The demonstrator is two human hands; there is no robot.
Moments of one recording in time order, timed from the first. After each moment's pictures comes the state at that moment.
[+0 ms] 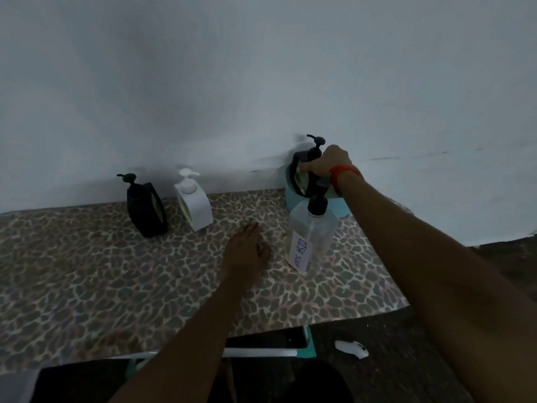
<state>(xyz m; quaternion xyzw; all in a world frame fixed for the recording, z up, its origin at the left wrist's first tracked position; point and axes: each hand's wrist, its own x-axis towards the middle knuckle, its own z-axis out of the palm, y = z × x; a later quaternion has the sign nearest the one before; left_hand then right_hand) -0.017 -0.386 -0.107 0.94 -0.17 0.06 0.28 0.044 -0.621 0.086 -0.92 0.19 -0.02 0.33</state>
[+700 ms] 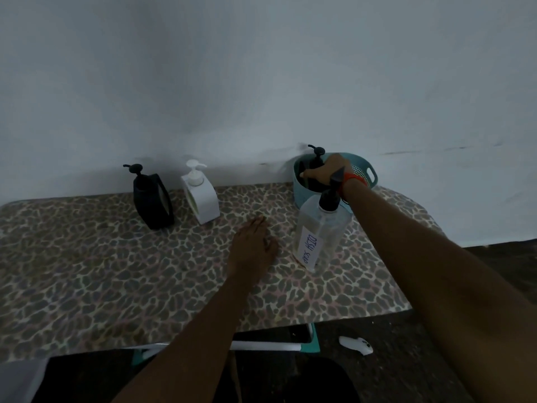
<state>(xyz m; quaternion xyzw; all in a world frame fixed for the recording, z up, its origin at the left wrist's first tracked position) -0.017 -0.386 -0.107 0.94 -0.17 0.05 0.28 0.052 -0.618 0.049 -0.93 0.18 0.03 0.31</state>
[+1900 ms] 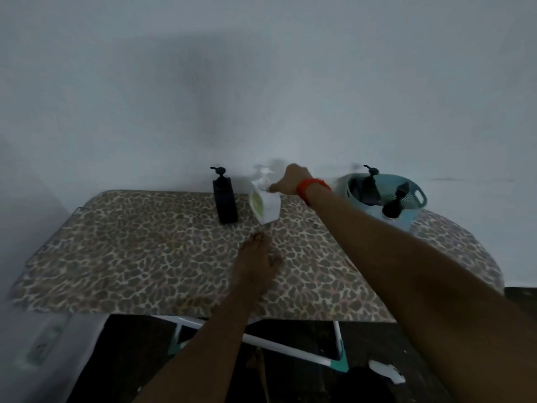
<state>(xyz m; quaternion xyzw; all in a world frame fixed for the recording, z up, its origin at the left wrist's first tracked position) -0.042 -0.259 -0.101 0.97 -0.10 -0.01 0.21 0.052 -0.401 0.088 -0.96 0.01 0.07 0.28</state>
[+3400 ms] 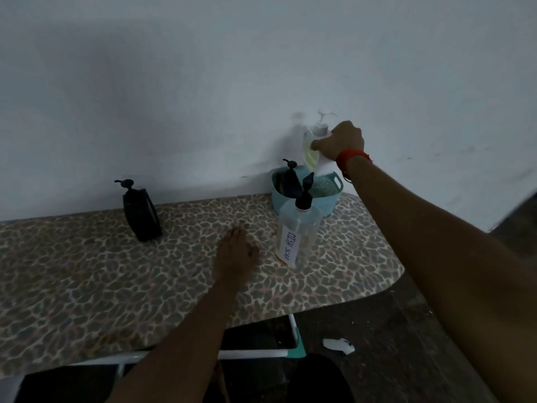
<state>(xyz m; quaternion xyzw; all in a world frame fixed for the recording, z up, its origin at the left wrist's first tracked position) -0.019 -0.382 -0.110 0.96 -0.14 0.01 0.24 0.009 -0.642 0.146 -0.90 0.24 -0.18 0.33</state>
